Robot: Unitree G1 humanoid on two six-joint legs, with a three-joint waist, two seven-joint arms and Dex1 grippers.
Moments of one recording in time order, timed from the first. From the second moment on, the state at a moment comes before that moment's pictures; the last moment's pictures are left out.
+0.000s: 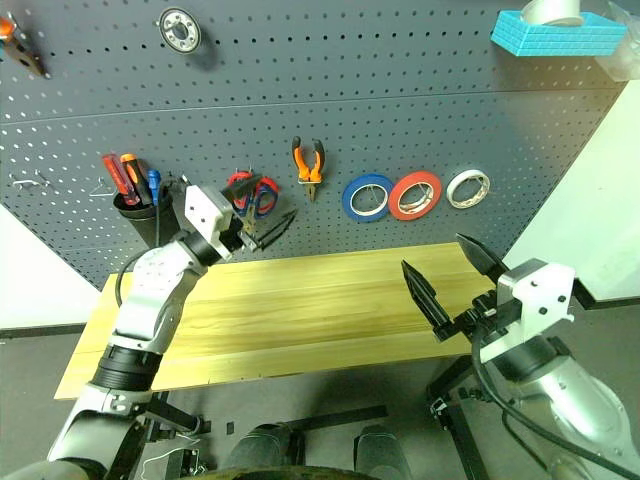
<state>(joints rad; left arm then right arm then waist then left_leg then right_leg) -0.36 0.35 -0.07 0.01 -0.25 -0.05 -0.61 0.43 -0.39 -0.38 -0.94 0.62 0.43 0.33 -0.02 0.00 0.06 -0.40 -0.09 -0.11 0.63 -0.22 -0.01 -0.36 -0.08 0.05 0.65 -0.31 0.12</state>
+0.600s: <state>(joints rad) -0.08 0.41 -0.04 0.17 -0.19 -0.05 -0.63 0.73 -0.08 -0.07 -0.71 0.28 0.16 0.20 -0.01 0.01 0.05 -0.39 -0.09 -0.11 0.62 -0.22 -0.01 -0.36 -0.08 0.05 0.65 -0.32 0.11</state>
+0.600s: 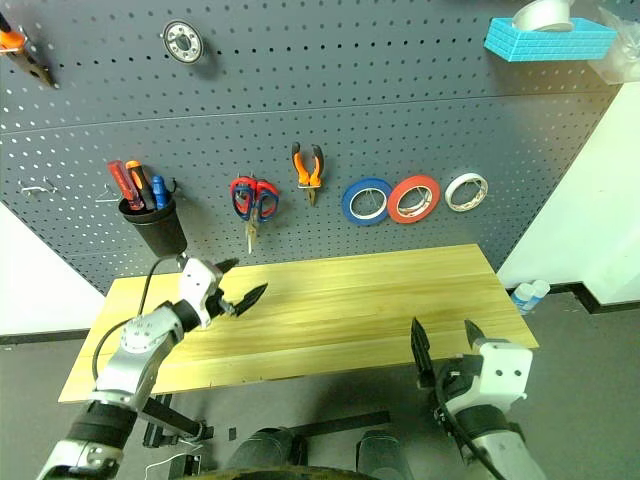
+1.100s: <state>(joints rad) 0.05 0.39 0.01 -0.03 -0.22 0.08 -0.57 0.83 0.02 -0.01 -0.71 0.33 0.08 0.15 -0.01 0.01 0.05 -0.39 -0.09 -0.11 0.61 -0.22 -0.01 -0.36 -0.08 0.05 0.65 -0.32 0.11</state>
